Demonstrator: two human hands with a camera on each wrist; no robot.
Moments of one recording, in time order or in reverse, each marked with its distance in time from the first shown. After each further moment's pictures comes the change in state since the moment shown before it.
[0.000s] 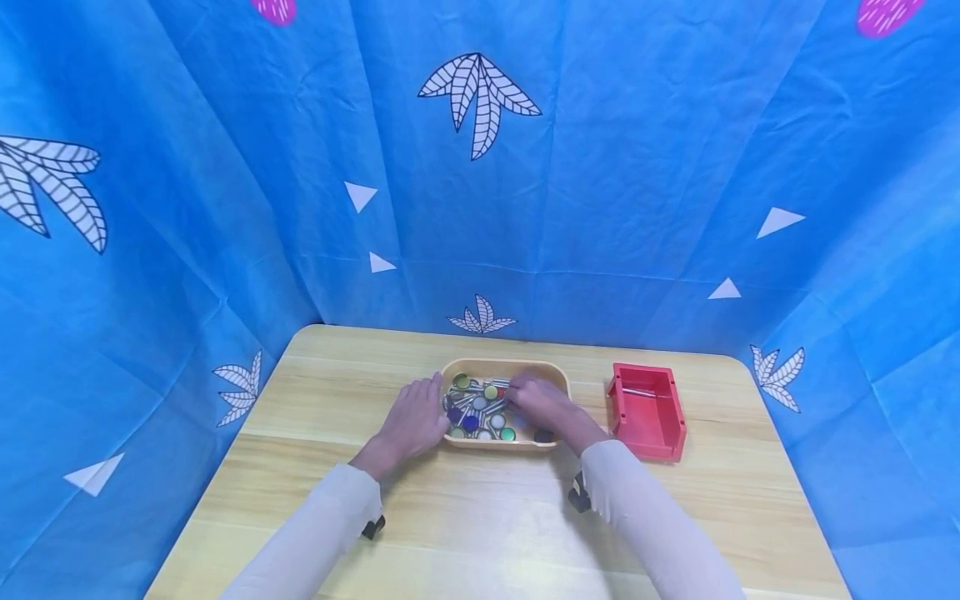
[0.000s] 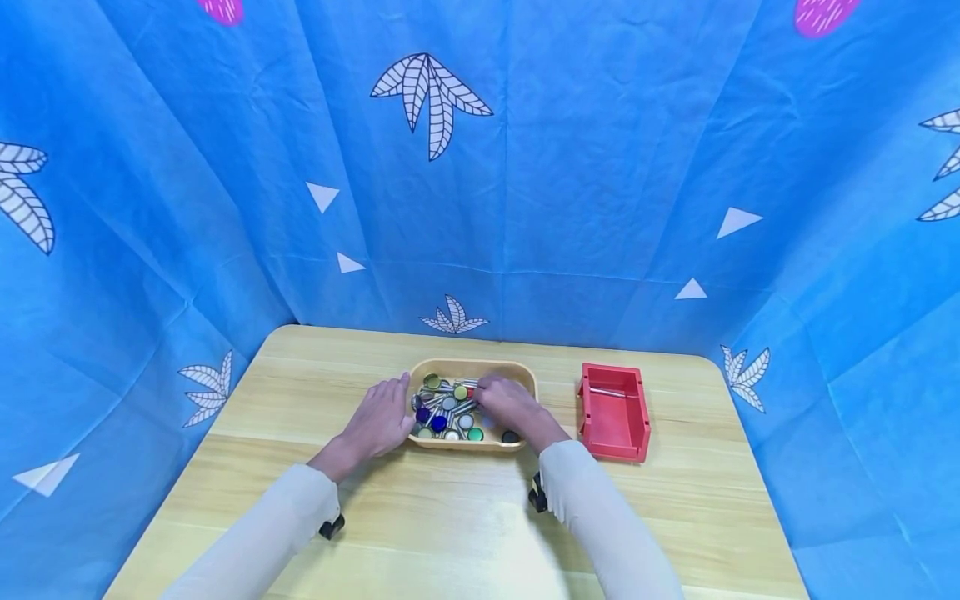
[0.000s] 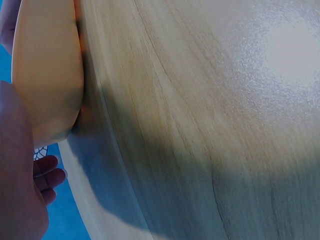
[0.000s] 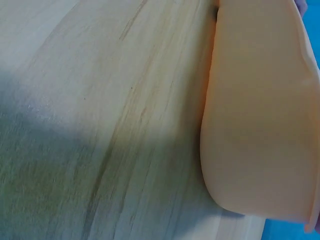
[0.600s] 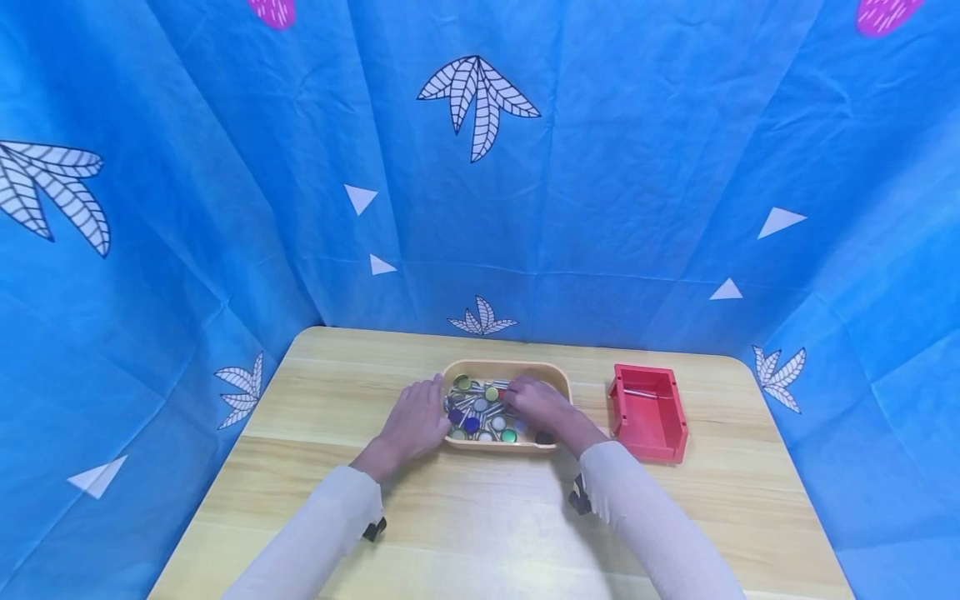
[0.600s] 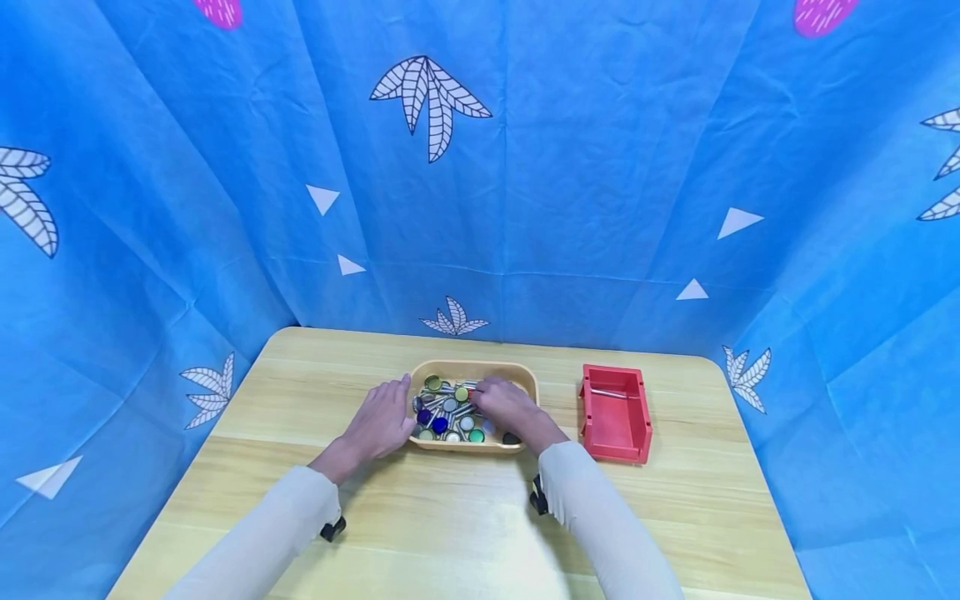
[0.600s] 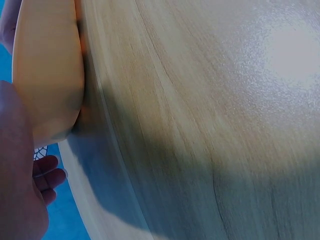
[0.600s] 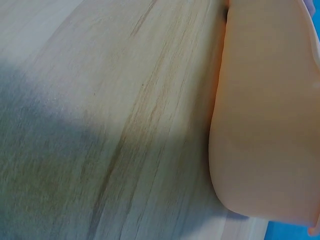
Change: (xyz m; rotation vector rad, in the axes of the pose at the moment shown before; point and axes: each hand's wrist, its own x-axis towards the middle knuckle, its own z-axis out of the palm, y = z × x) left_hand -0.001 0.000 0.000 0.002 -0.006 -0.002; right_hand 0.003 0.002 0.008 -0.123 0.053 -0.101
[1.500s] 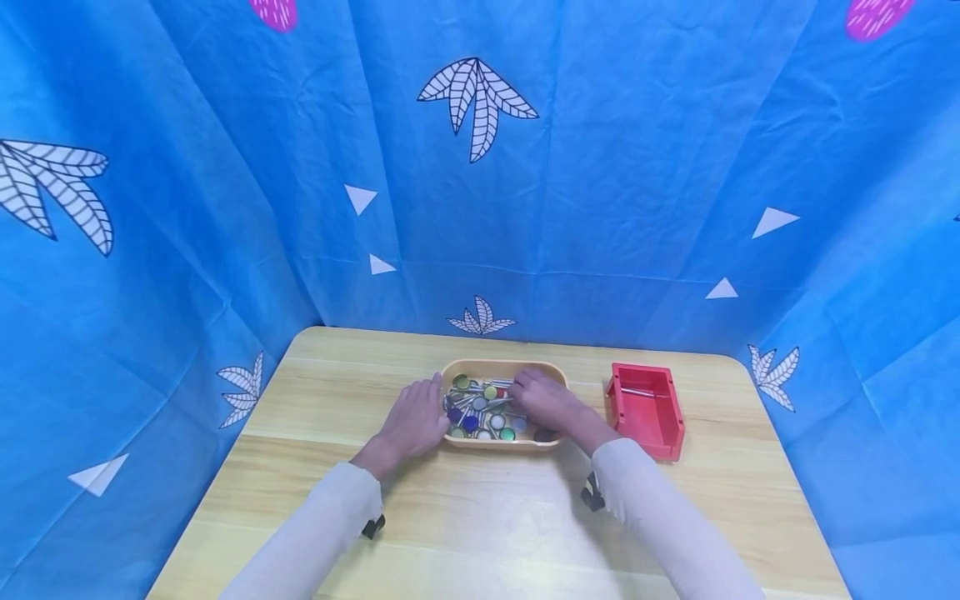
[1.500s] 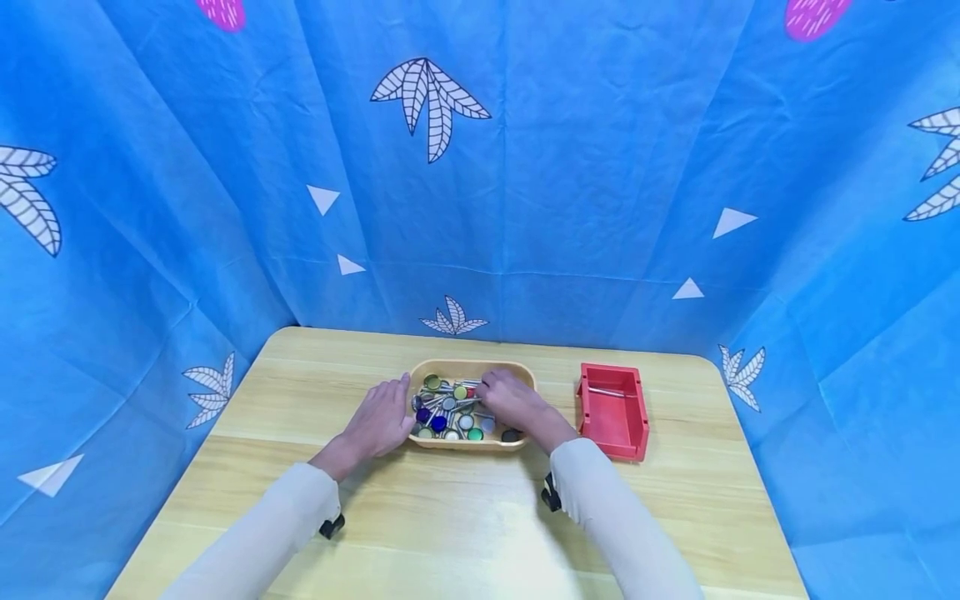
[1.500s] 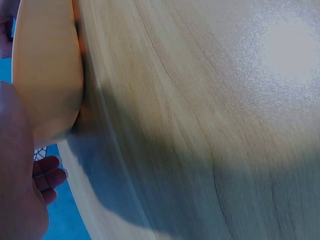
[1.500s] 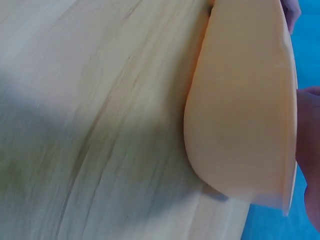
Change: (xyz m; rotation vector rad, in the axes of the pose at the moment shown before) left_hand -0.003 0.003 -0.007 0.001 -0.003 0.015; right_hand -0.010 0.002 -0.024 -0.099 0.017 -0.054
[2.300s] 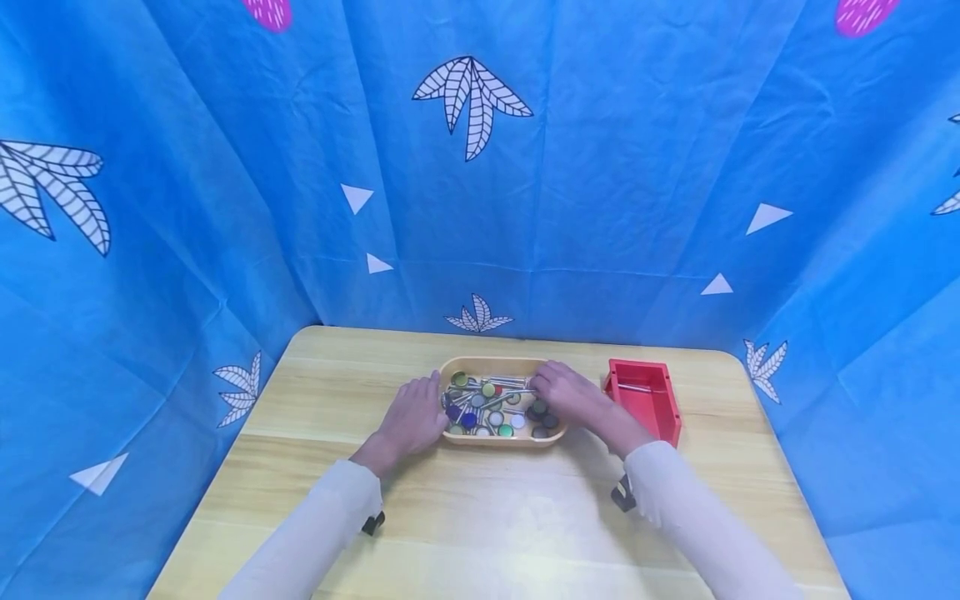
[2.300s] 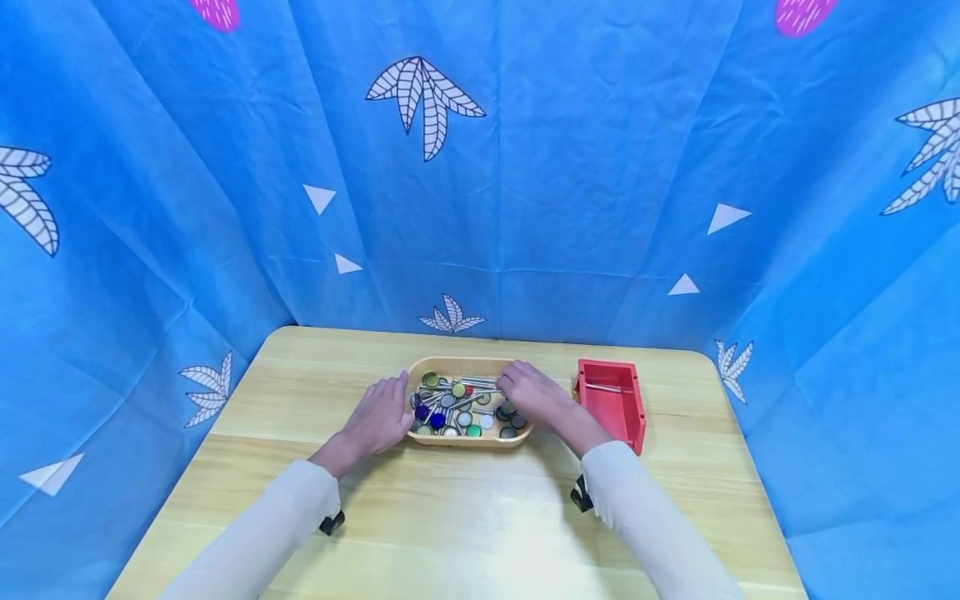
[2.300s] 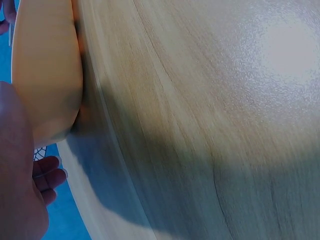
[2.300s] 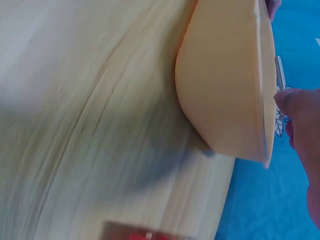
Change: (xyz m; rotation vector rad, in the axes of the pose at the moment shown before) left_hand 0.002 0.001 0.001 0.009 -0.004 -0.014; right_hand -0.038 0.018 -0.027 -0.053 0.104 -0.009
